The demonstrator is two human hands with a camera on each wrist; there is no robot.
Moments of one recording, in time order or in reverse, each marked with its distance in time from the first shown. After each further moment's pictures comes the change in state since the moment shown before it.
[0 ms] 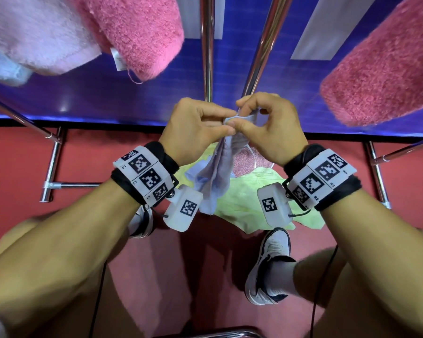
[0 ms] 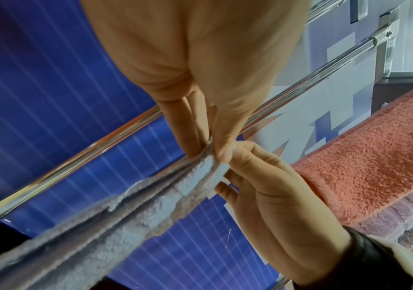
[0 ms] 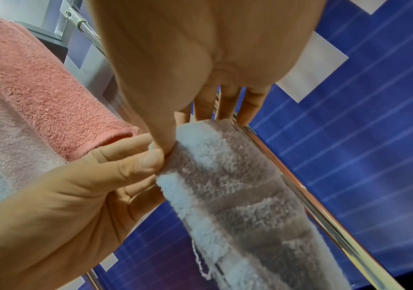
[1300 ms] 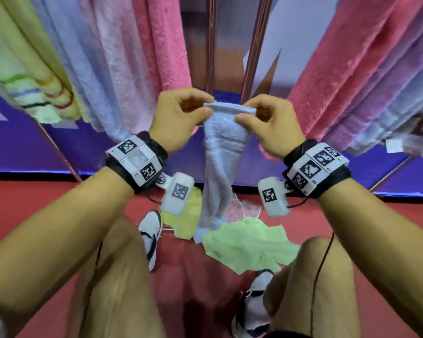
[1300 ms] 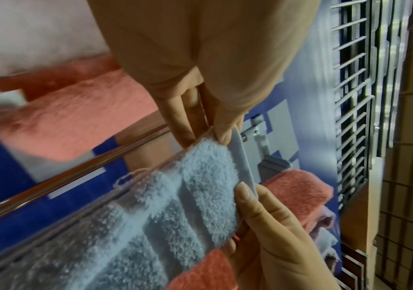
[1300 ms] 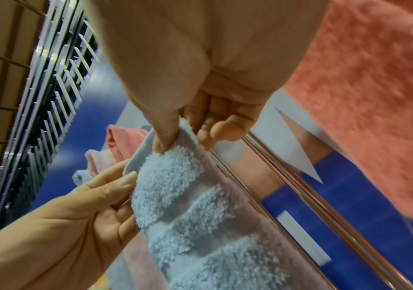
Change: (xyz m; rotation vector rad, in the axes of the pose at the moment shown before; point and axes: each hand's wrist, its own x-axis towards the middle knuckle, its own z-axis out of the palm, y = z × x) left_hand -0.076 0.185 -0.041 0.016 0.214 0.428; right_hand -0.039 -0.183 -0.113 0.099 0.141 -0.269
